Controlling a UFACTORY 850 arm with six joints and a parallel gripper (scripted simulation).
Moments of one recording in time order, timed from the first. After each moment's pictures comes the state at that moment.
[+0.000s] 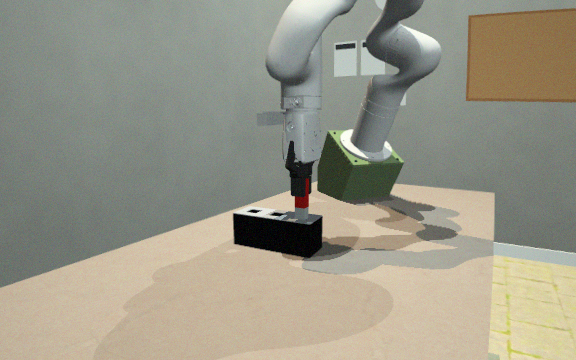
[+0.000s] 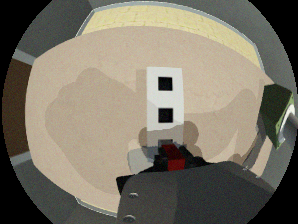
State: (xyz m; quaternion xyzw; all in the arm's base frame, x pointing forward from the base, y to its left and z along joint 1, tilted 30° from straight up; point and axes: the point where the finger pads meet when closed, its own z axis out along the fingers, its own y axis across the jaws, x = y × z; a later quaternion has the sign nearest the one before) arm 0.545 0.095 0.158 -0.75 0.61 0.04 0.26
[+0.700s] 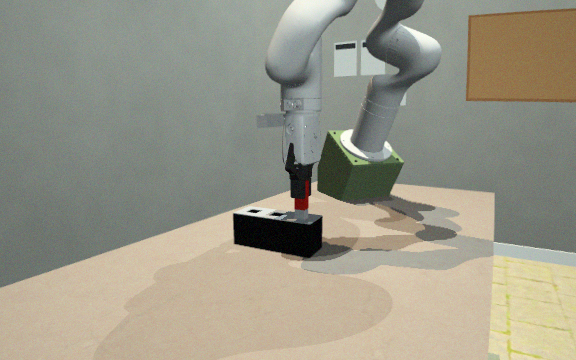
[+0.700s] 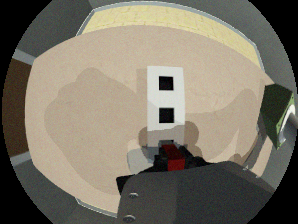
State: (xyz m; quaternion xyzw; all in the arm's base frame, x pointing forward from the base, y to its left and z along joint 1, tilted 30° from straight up) arm 0.547 0.097 0.155 -0.75 0.61 0.04 0.26
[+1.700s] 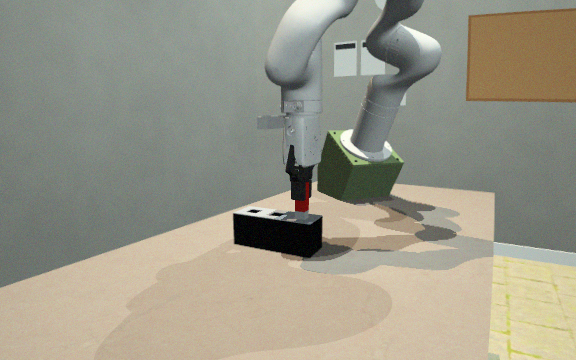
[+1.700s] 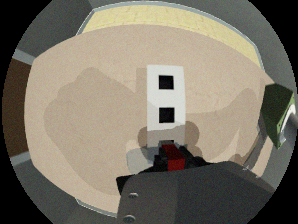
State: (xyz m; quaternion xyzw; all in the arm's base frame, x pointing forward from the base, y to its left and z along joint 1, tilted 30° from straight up) arm 0.547 0.099 0.152 -0.75 0.61 0.04 0.26
